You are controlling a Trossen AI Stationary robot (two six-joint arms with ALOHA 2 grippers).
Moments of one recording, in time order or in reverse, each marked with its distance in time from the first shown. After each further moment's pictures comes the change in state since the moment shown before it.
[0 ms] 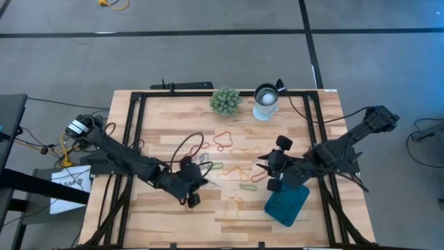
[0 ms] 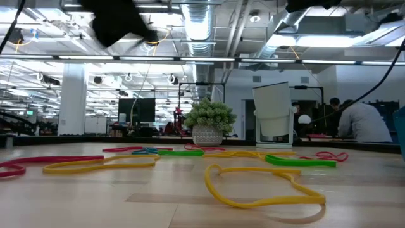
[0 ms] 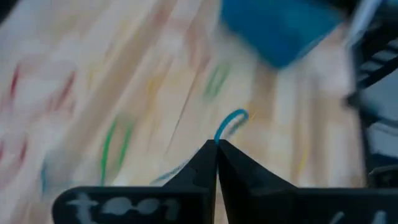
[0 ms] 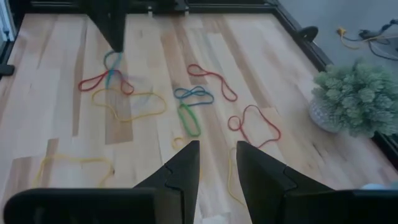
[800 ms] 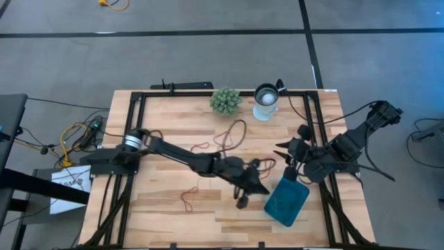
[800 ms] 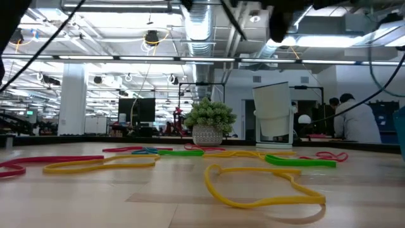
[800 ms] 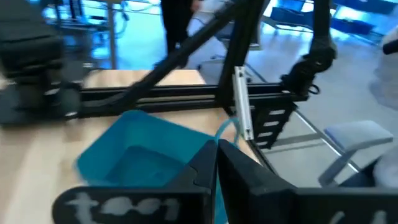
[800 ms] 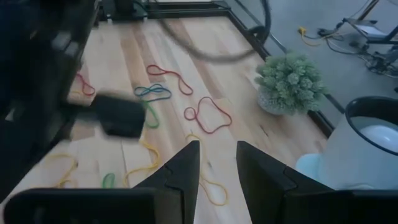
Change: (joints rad) left arm 0.273 0.641 0.583 0.561 0.664 0.496; right arm 0.072 -0.185 0.000 -0.304 0.159 0.177
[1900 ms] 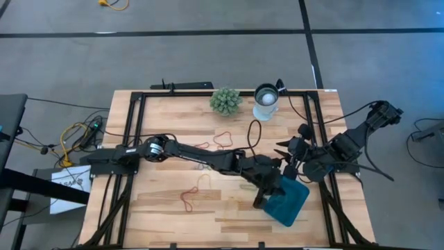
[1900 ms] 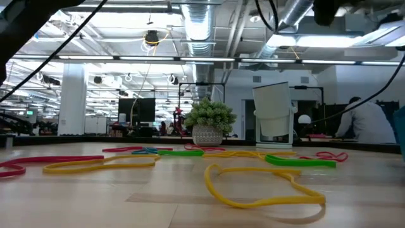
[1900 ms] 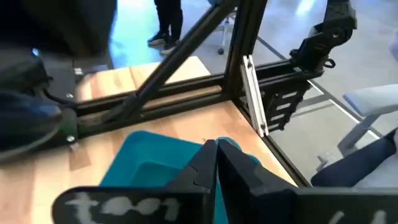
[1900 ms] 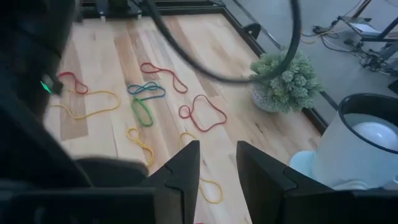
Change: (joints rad) left arm 0.021 0.270 0.657 -0.543 0.039 0.168; right arm 0.000 0.000 0.000 -0.025 0.002 0.011
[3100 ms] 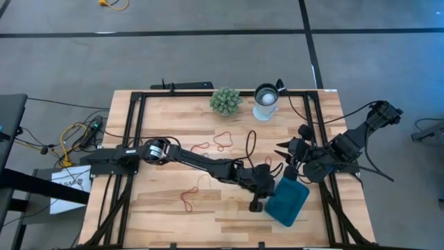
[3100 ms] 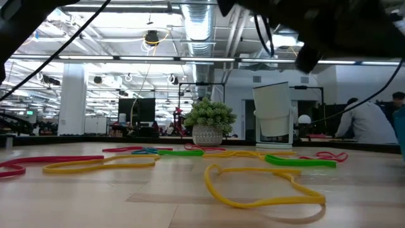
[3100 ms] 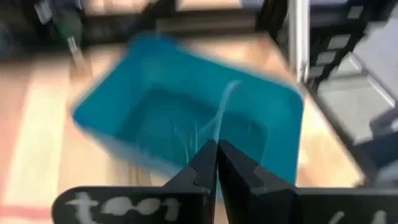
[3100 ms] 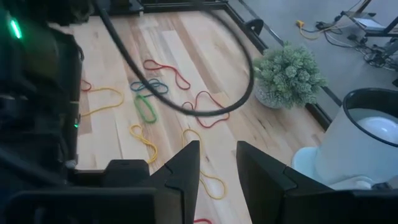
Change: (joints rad) left arm -0.029 0.008 -0.216 0.045 -0.142 -0.096; right arm 0.001 0.001 0.000 -0.008 -0.008 0.023
